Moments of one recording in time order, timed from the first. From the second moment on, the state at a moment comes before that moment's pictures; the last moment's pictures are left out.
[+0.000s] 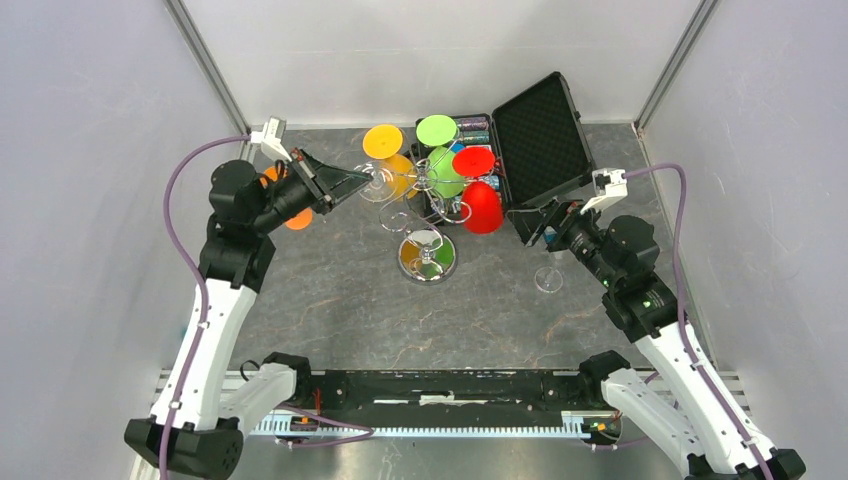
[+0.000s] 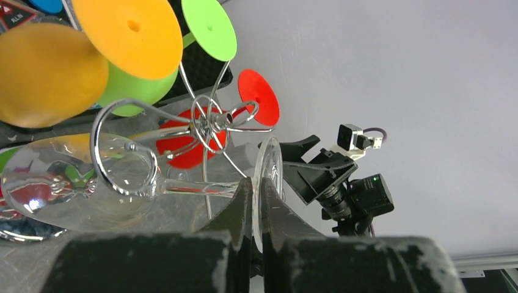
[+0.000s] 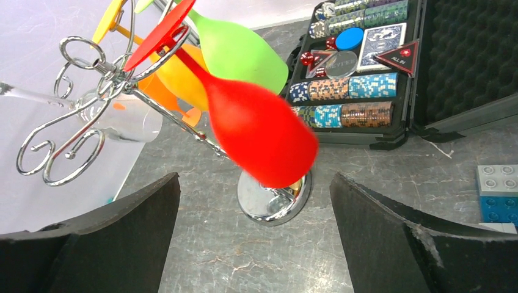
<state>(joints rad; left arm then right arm) -0.17 0.96 1.12 -0.19 0.64 -1.02 0.39 0.70 0.77 -0.17 -0.13 0.53</state>
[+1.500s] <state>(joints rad) -0.20 0.65 1.29 -0.52 0.74 -1.15 1.04 1.25 1.04 0.59 -0.46 -0.12</state>
